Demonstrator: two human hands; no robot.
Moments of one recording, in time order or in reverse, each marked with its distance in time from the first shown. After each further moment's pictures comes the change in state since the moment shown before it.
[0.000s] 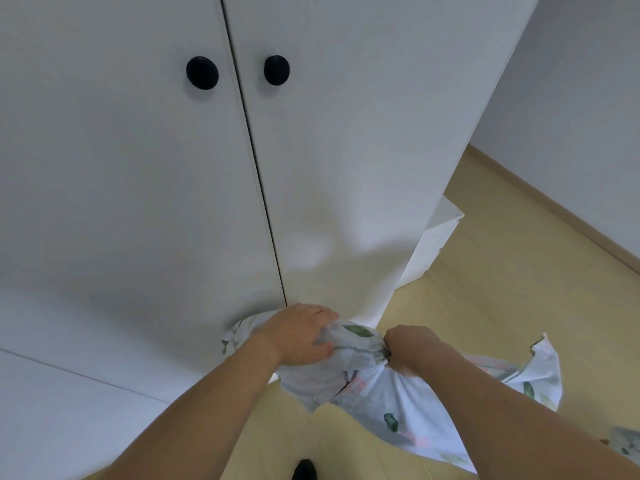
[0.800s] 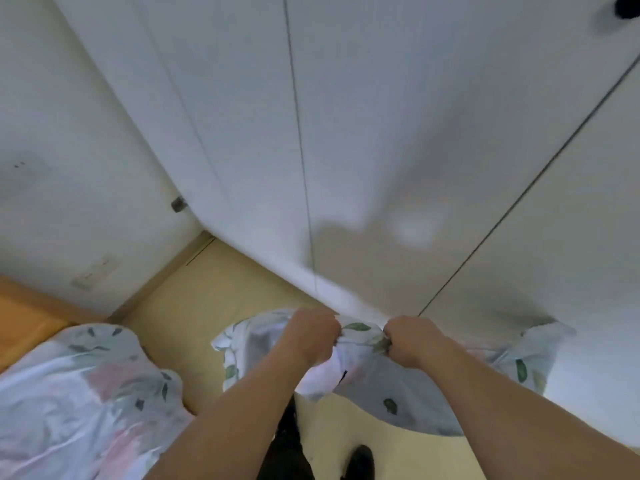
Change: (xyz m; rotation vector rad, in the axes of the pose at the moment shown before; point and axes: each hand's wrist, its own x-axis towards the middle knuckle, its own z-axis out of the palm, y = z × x) left_hand -0.164 0.084 0.115 -0.130 0.122 -1.050; right_hand 0.007 -0.149 0.002 -0.533 -0.016 -0.837
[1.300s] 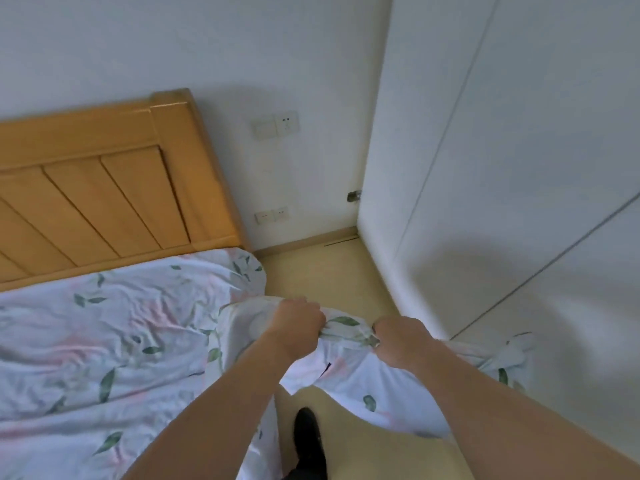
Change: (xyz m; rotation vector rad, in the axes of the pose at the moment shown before) left_hand -0.192 -0.223 0.047 -0.114 0.034 -0.703; right_hand 0.106 -0.302 -0.085 -0.288 0.067 -0.571
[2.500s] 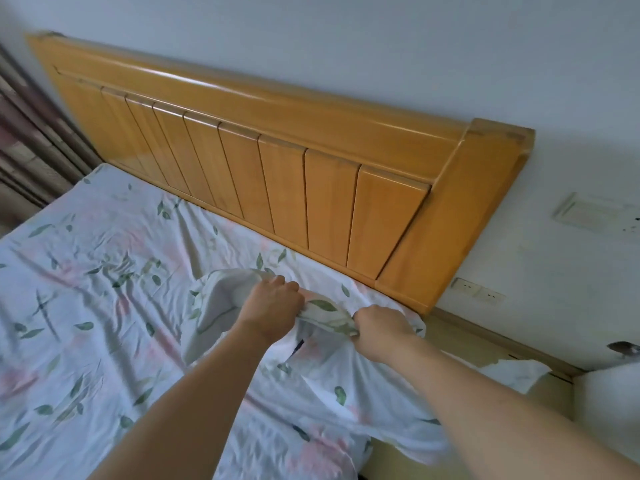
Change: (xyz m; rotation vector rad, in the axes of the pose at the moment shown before) left_hand -0.070 -0.451 0.111 -0.141 -0.095 -0.813; right_hand 0.348 -0.429 -0.112 -0.322 -0.133 -0.741
